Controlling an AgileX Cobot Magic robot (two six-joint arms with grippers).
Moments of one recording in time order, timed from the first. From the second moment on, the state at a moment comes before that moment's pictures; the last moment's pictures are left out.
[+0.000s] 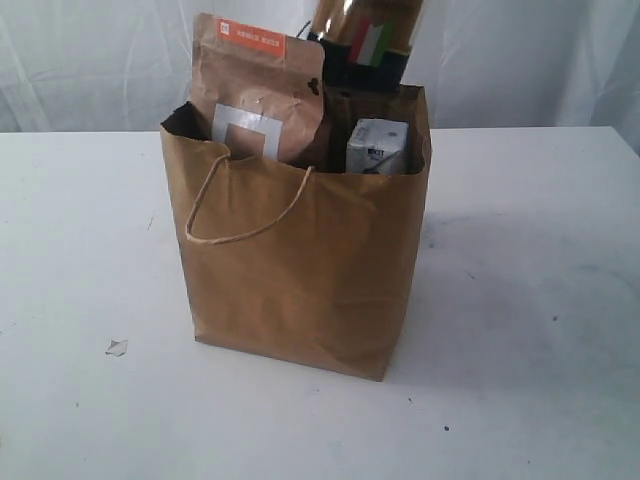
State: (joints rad) left arm -0.51 0.00 0.02 -0.21 0.38 0.16; right arm 0.42 1.31 -1.28 -0.05 -0.28 0.36
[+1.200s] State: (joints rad) left arm -0.51 0.00 0.02 -0.21 0.38 0.16; right arm 0.47 1.45 -1.29 -0.10 -0.15 0.22
